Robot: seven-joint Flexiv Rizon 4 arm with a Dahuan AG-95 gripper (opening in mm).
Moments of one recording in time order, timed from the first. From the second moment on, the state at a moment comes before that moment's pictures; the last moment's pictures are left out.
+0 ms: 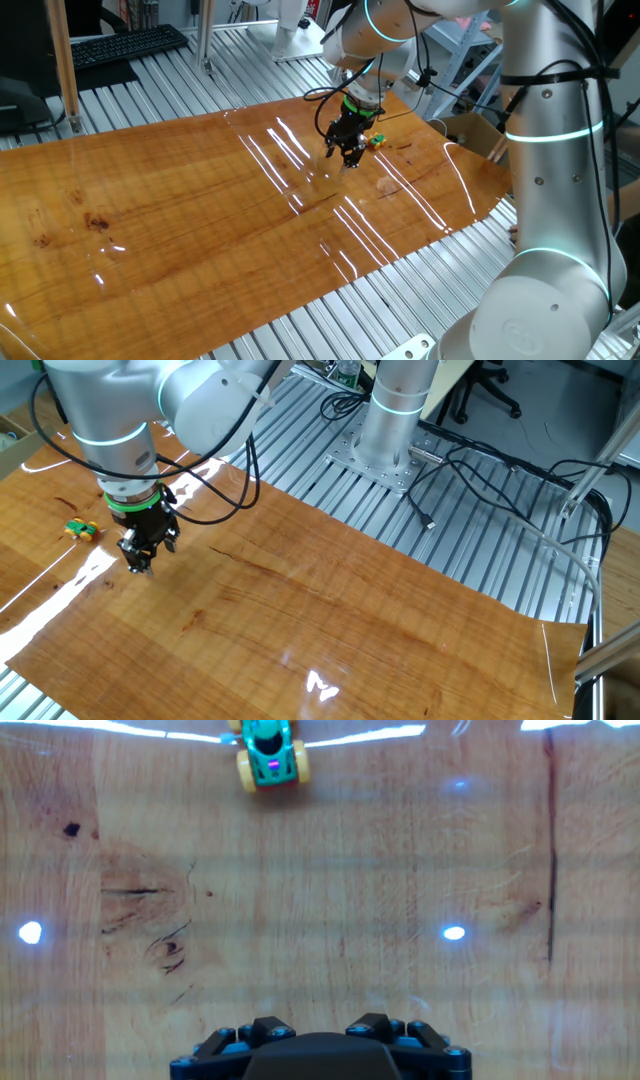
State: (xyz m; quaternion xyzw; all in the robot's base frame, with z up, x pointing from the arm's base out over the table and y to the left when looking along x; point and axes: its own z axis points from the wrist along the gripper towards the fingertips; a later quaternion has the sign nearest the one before) arm 0.587 -0.226 0.001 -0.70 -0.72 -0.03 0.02
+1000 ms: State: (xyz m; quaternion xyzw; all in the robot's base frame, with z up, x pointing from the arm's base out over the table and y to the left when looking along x) arm 0.586 -0.226 0.002 -0.69 -0.72 -0.03 0.02
